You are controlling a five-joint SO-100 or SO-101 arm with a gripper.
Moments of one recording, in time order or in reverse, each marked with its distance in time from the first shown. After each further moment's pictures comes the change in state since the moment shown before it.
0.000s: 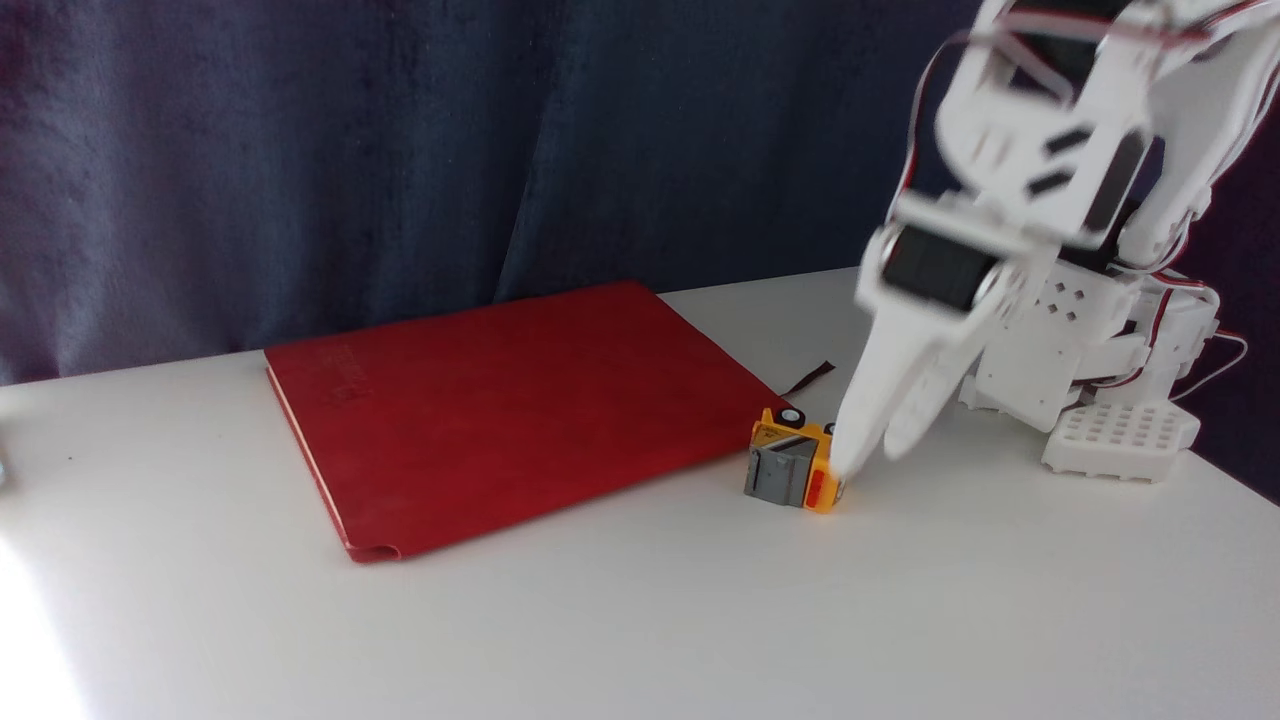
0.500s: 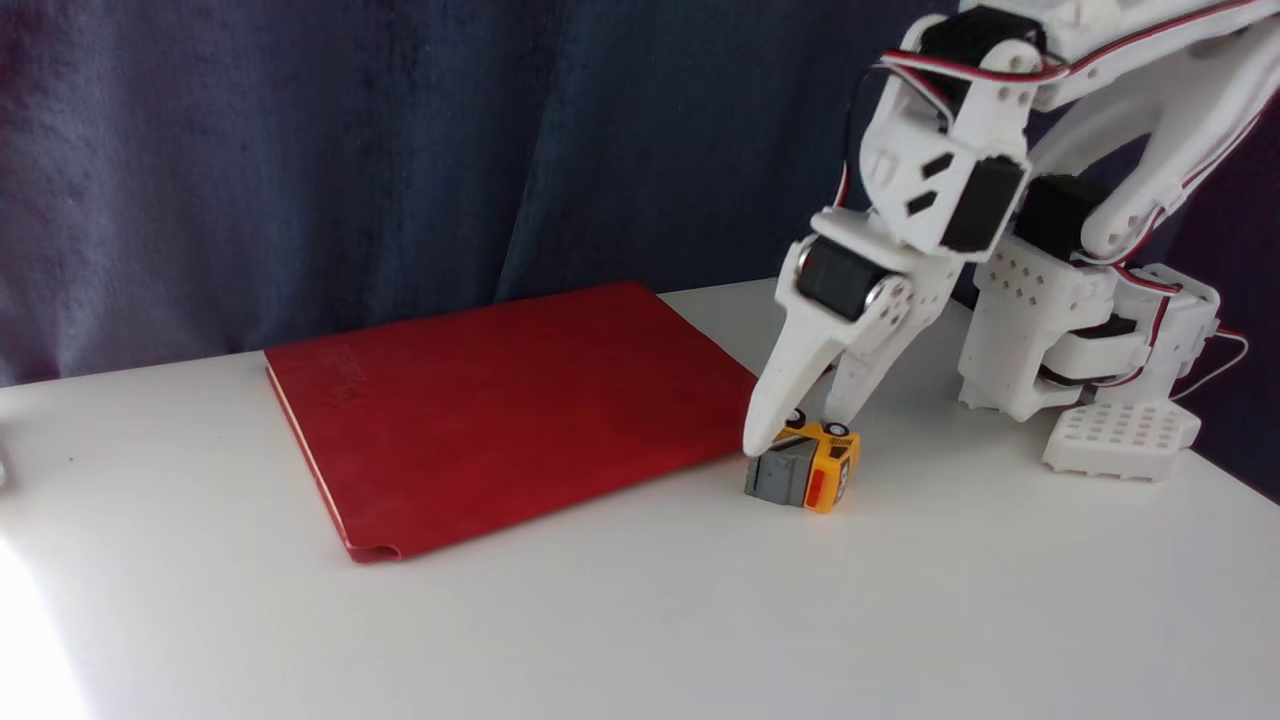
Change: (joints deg) arm 17.4 -10.5 7.2 -9.8 -8.3
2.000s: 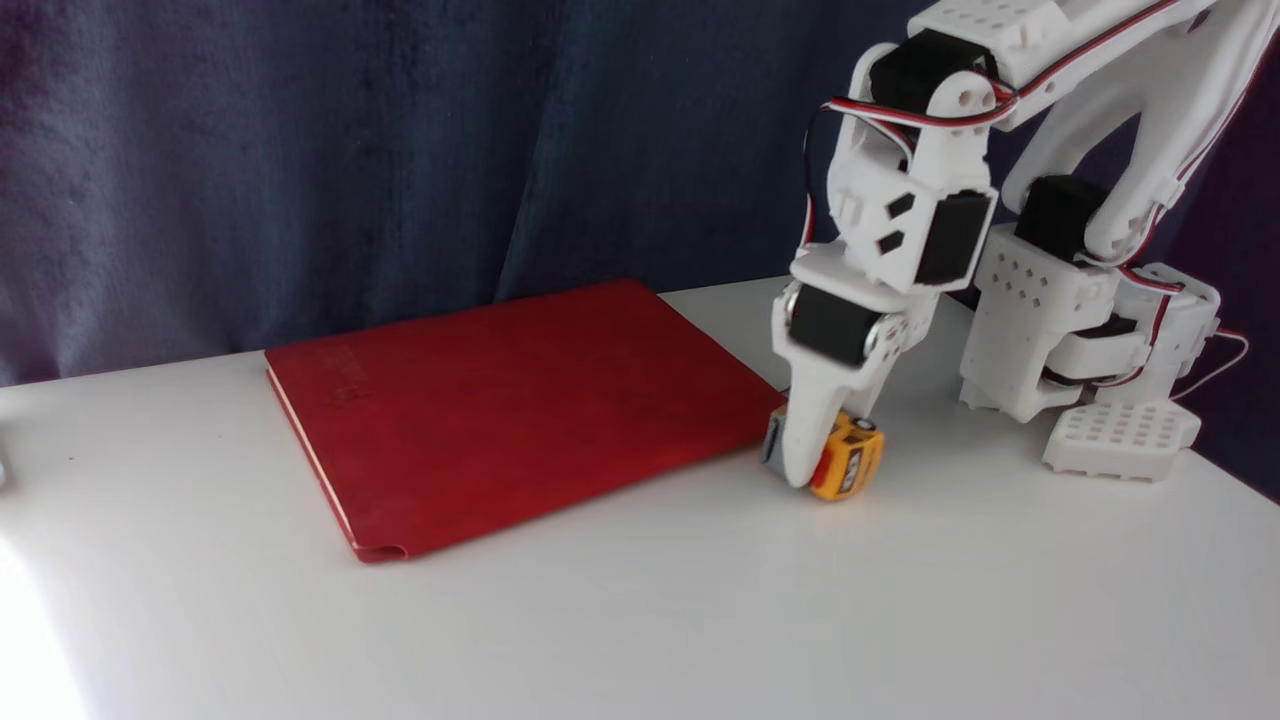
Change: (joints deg) arm -2.2 -11.2 -7.9 5.2 -8.9
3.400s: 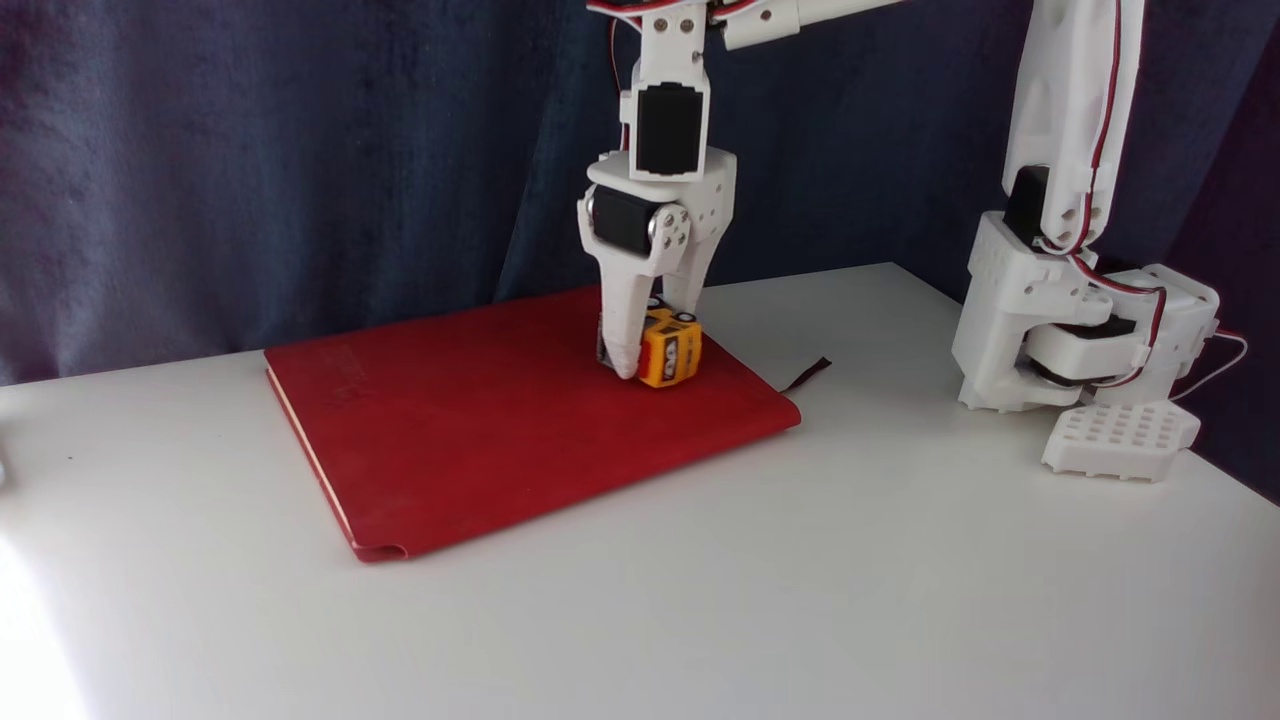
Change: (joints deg) arm 24.8 -37.1 -44.0 13.3 -24.6
